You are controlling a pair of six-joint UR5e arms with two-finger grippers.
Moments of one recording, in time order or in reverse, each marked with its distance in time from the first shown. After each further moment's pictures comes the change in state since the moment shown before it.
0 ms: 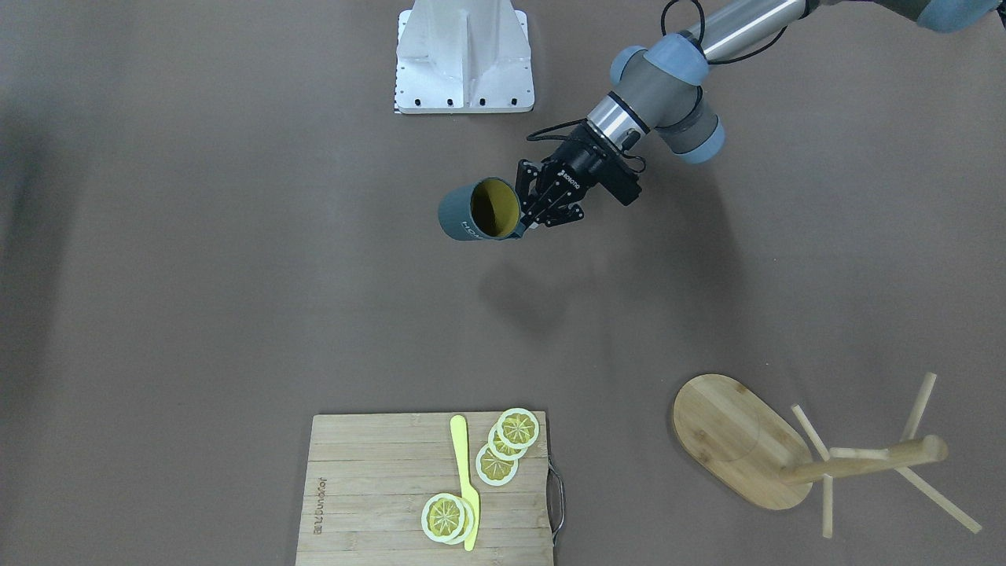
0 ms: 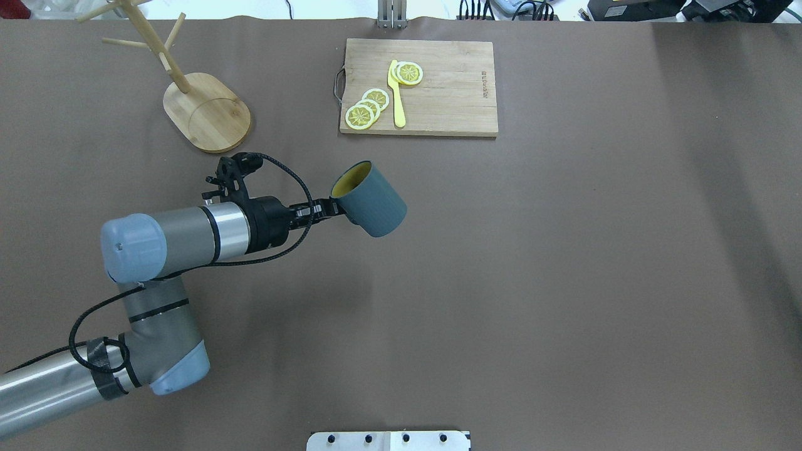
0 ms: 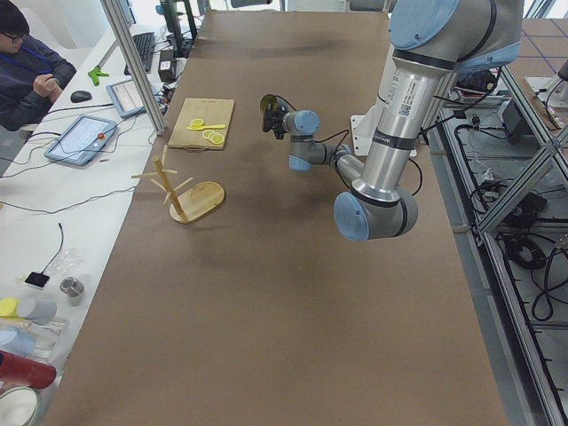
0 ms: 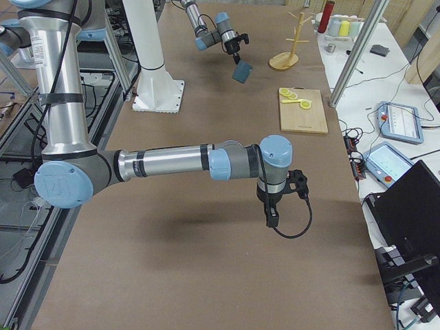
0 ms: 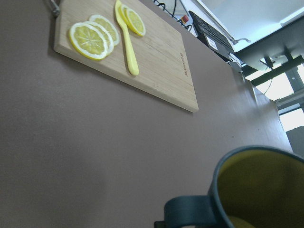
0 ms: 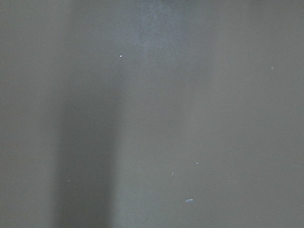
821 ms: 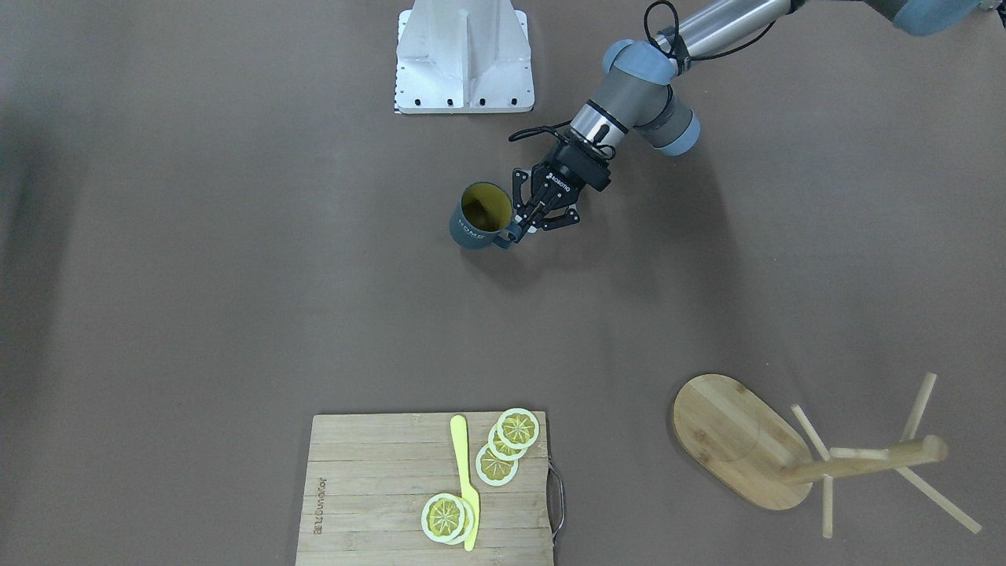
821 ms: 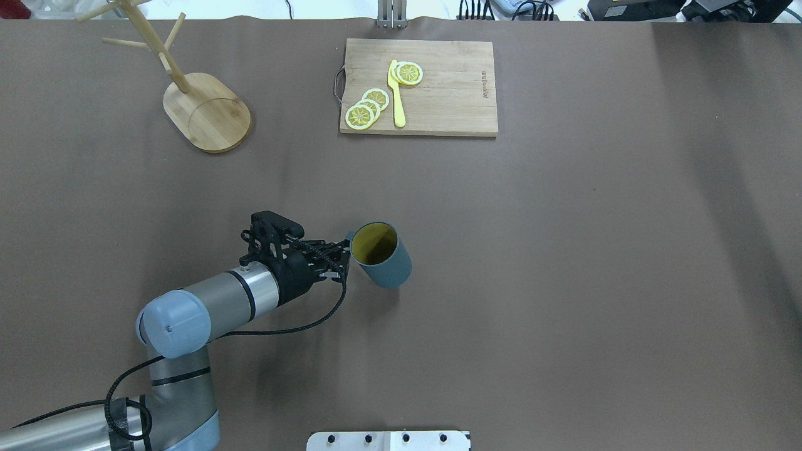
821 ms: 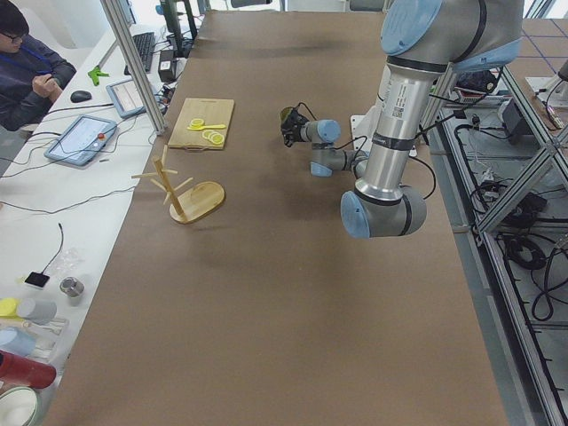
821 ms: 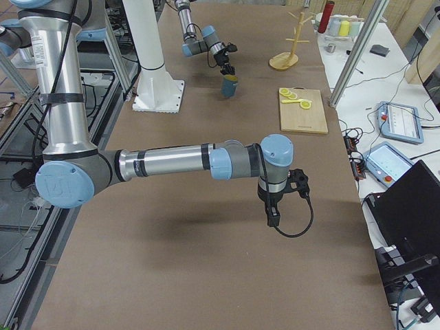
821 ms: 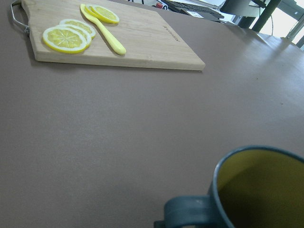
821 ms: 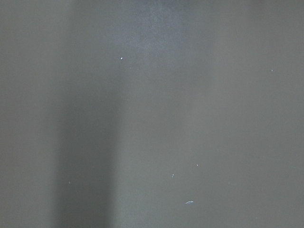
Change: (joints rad) left arm 0.210 0.005 0.030 0.001 0.335 0.608; right arm -0.001 0.005 -0.001 0.000 -0.001 0.001
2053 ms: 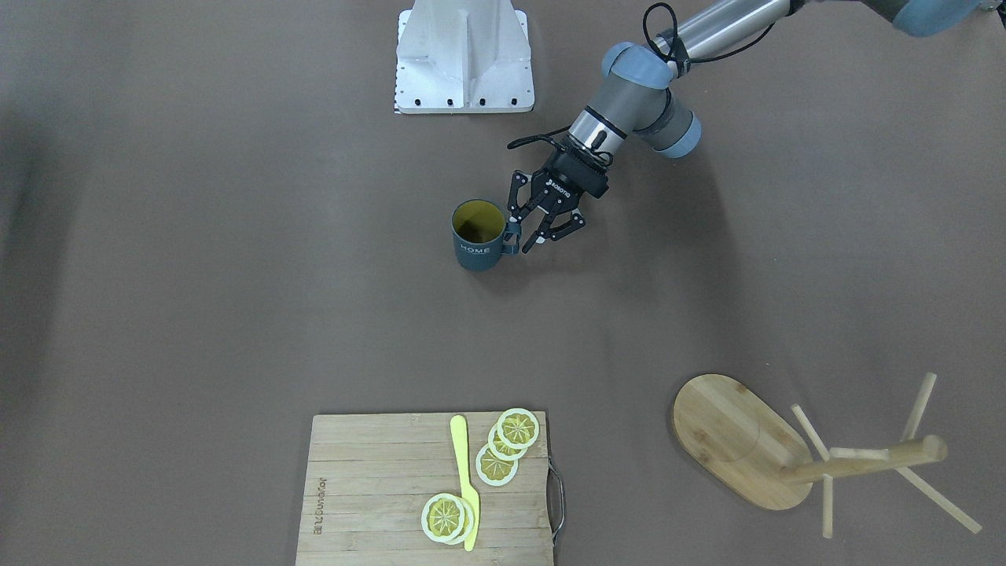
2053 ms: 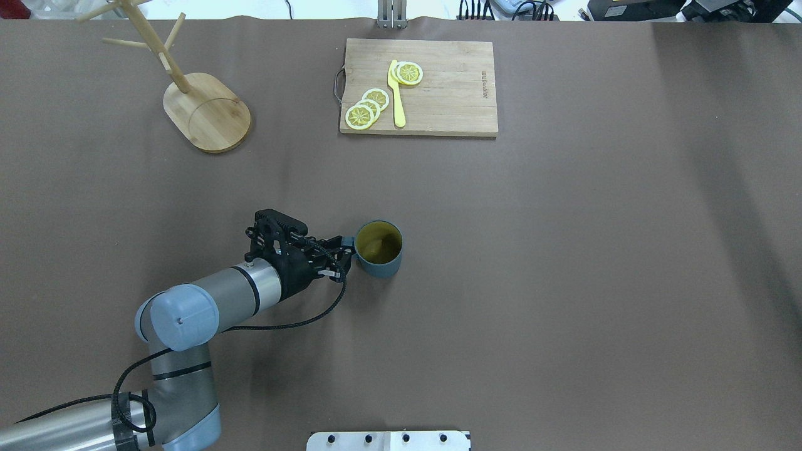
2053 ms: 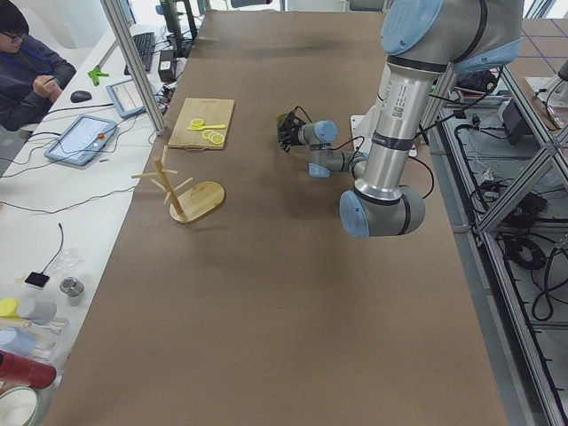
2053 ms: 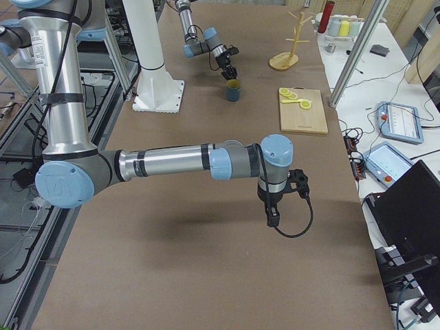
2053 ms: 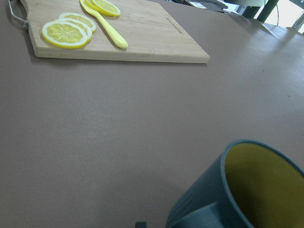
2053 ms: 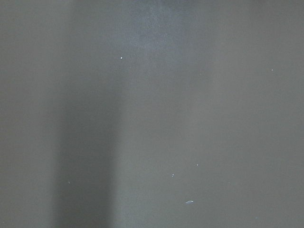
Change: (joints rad) left arm -0.010 -0.006 0.041 0.053 0.002 0.014; right arm 0.000 0.000 -0.001 0.000 0.000 0.001
